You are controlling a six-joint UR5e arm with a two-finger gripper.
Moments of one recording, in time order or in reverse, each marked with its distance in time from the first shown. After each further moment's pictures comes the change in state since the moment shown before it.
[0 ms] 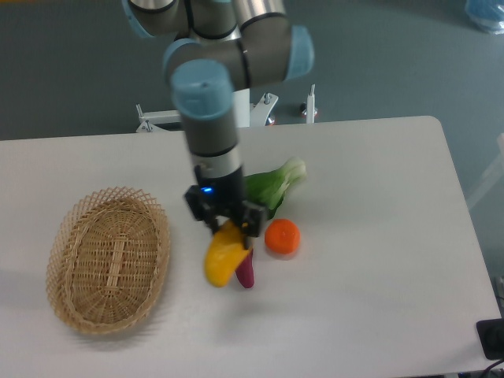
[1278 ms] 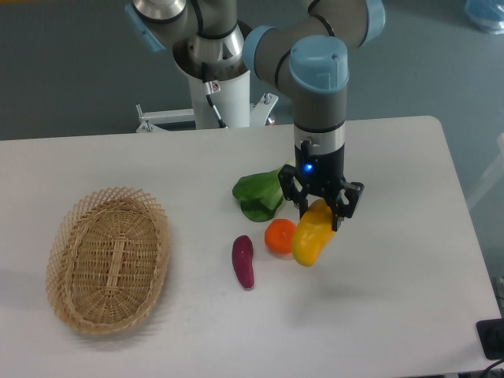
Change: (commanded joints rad) arm 0.118 -0.002 0.000 -0.002 -0.043 0.149
